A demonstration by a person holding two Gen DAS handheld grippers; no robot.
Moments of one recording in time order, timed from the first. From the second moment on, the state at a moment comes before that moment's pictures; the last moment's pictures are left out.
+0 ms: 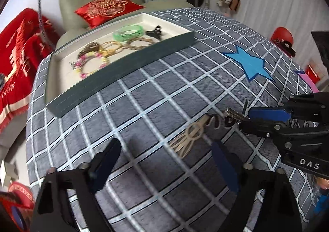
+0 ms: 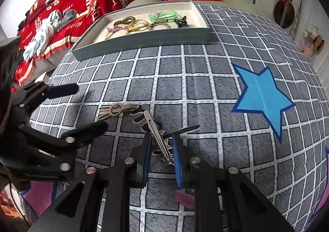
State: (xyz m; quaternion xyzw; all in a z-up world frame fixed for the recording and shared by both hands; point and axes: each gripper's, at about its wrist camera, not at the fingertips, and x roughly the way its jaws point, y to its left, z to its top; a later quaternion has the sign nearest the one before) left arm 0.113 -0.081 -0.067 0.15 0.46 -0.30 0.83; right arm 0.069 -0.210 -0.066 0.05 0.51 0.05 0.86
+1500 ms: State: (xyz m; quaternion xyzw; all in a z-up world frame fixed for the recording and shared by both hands) left arm 0.122 -0.049 -0.042 0.03 0.45 -0.21 0.87; right arm 0.091 -0.218 -0.048 0.11 0.50 0.05 0.86
